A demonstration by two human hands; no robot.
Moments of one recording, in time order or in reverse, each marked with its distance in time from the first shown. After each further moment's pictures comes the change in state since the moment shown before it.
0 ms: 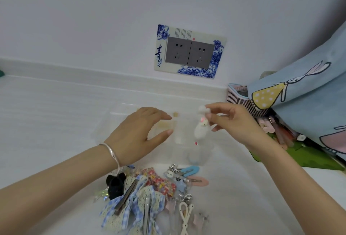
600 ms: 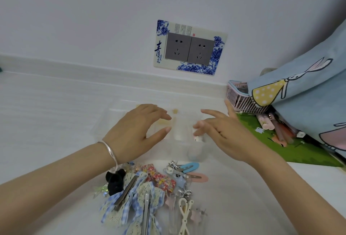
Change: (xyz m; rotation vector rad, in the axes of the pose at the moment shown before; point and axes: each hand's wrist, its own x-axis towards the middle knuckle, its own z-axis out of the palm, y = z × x) left_hand -0.001 -0.003 0.002 -0.006 0.011 0.024; right_hand -0.015 0.010 0.008 -0.863 -0.250 -0.305
